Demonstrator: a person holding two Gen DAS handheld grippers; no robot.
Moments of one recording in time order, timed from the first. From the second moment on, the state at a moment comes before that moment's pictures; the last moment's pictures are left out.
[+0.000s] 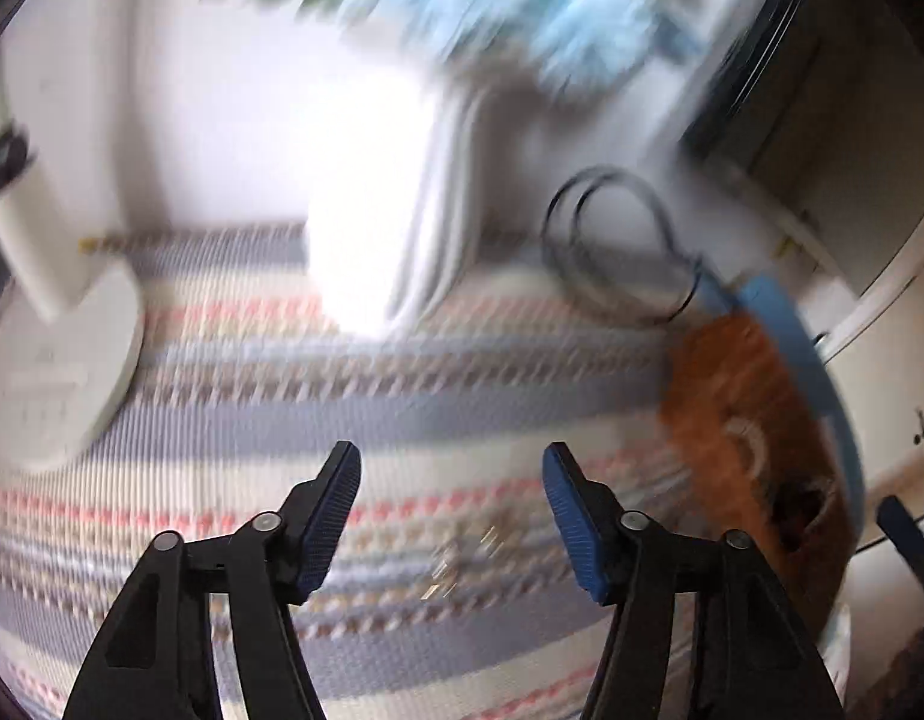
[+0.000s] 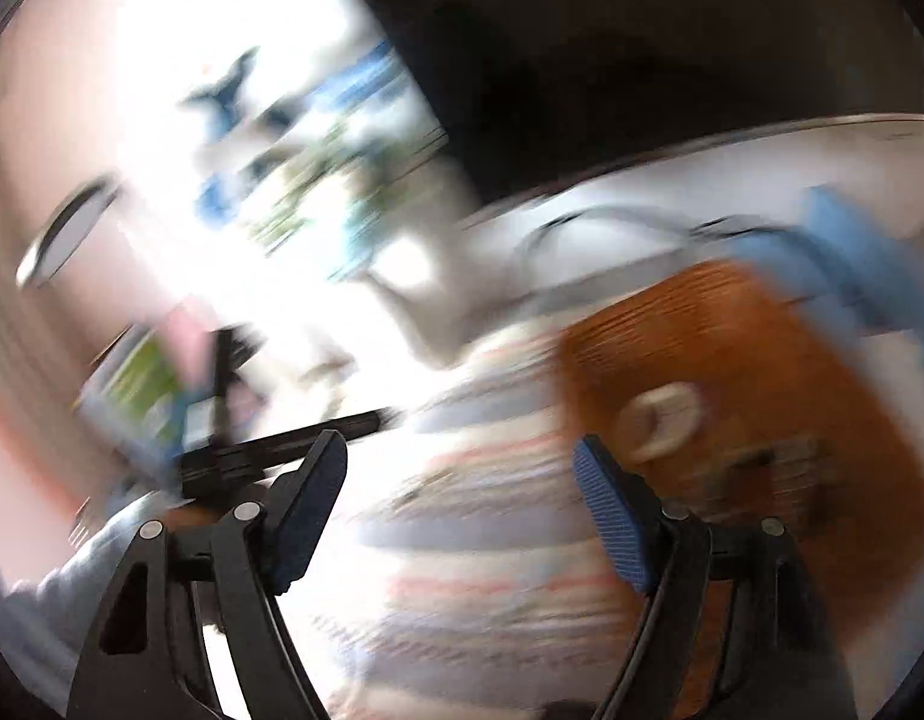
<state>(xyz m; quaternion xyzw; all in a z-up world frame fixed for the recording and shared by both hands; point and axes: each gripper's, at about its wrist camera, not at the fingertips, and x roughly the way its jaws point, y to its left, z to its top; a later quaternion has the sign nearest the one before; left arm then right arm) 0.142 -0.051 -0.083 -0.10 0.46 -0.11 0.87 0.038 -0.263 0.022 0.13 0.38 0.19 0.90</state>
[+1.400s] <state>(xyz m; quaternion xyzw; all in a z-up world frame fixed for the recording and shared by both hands) 0.118 -0.042 -0.082 -0.06 0.42 -0.07 0.90 0.061 -0.228 -0.056 0.10 0.50 0.07 0.86</state>
